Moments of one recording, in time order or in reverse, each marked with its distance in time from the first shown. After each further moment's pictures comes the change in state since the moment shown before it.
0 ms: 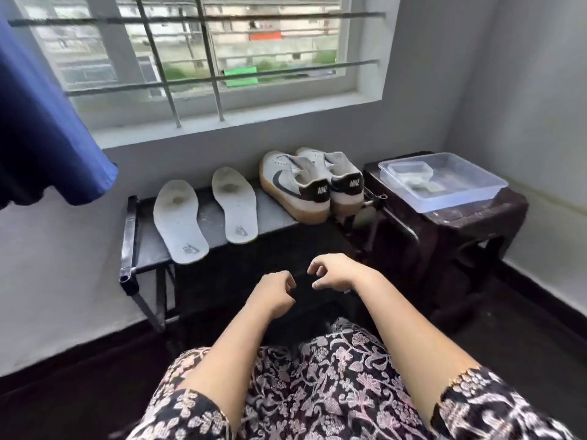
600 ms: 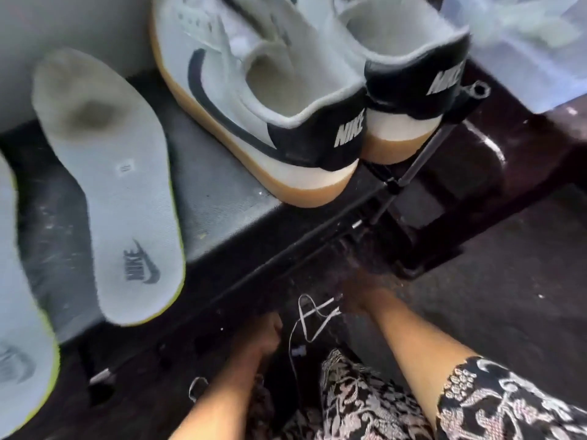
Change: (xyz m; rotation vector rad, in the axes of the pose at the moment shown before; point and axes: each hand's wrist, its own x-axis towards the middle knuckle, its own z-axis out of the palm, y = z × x) left_hand 0.101 -0.143 0.155 0.069 -0.631 -0.346; right_hand 0.148 0.155 0.170 -0.098 -0.547 0.322
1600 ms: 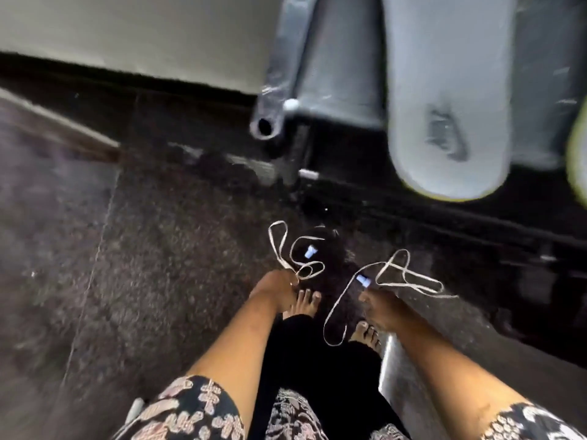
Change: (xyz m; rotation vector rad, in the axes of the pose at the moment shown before) left_hand -0.133 -0.154 0.084 -0.593 0.070 -0.313; right_hand 0.015 -0.097 0.147 -0.322 -0.232 -0.269
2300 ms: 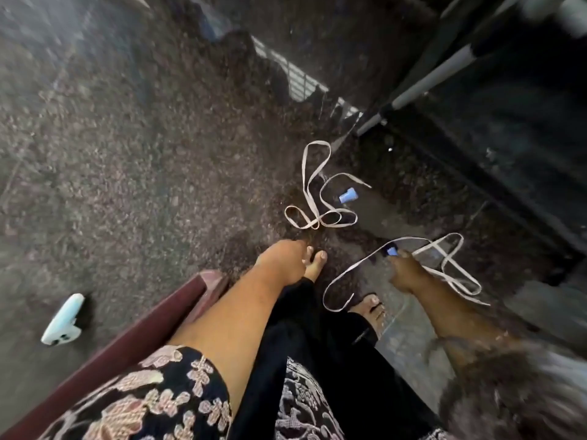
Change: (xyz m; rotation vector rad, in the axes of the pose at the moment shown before) left_hand 0.070 -0.098 0.120 -0.215 -0.054 -0.022; right_hand 0.122 0.035 0.056 -0.424 -0.114 0.122
